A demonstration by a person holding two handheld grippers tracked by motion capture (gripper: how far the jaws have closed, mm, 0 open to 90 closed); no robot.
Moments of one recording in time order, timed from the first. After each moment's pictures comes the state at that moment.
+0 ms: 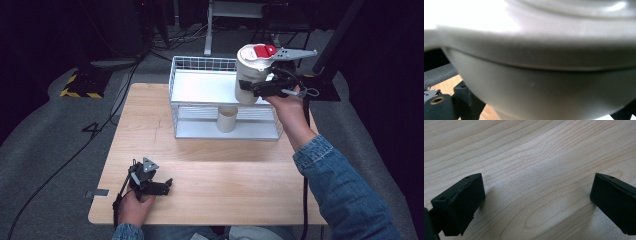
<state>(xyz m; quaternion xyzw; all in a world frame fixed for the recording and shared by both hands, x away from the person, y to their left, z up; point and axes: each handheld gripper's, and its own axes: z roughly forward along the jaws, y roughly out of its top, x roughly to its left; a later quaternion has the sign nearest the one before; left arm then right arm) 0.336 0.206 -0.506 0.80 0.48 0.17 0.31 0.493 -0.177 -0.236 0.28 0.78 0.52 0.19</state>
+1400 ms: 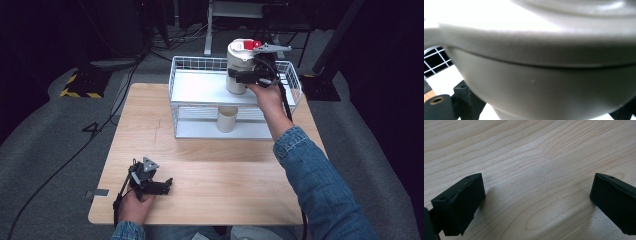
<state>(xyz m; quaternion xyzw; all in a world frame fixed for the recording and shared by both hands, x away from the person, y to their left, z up) 0.337 0.205 -0.506 0.80 0.49 0.17 0.31 0.559 -0.146 -0.272 0.36 0.75 0.51 0.22</state>
